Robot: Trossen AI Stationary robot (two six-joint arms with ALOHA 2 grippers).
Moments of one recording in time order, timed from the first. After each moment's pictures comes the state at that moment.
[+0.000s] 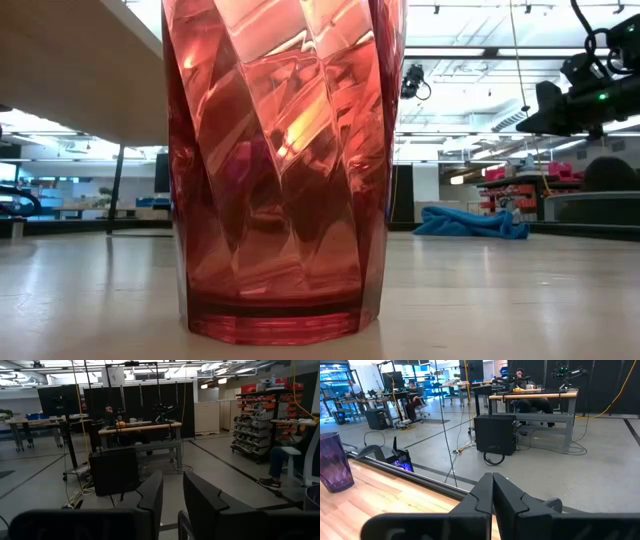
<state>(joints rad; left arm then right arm) 1.06 0.01 0.06 0.07 -0.36 0.12 -1.33 0.00 0.11 -0.14 -0.33 0.09</state>
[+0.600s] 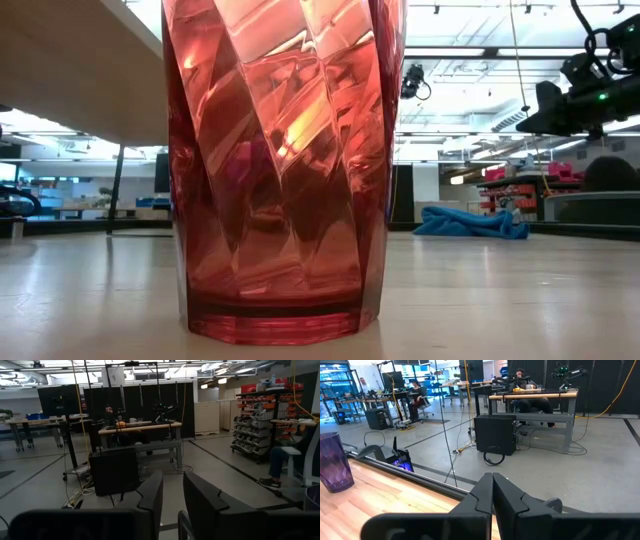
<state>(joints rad) 1.06 0.01 0.06 0.07 -0.36 0.12 -1.33 0.00 0.11 -0.14 -0.33 0.09</state>
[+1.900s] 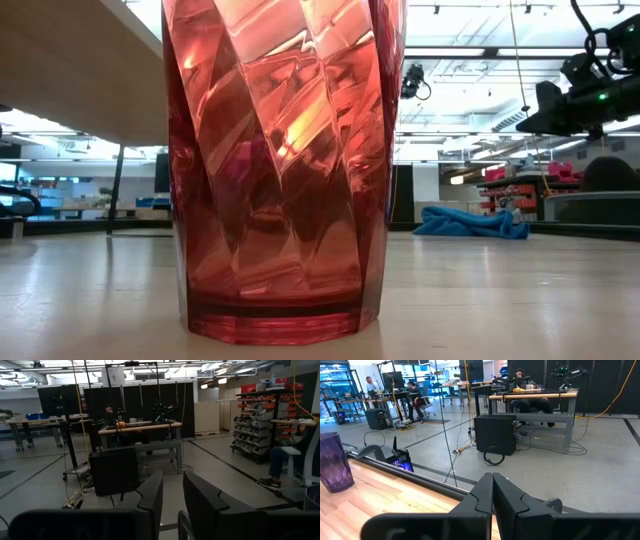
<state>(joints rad) 1.06 0.01 0.06 0.07 -0.36 0.12 -1.33 0.00 0.11 -0.14 -0.33 0.09</state>
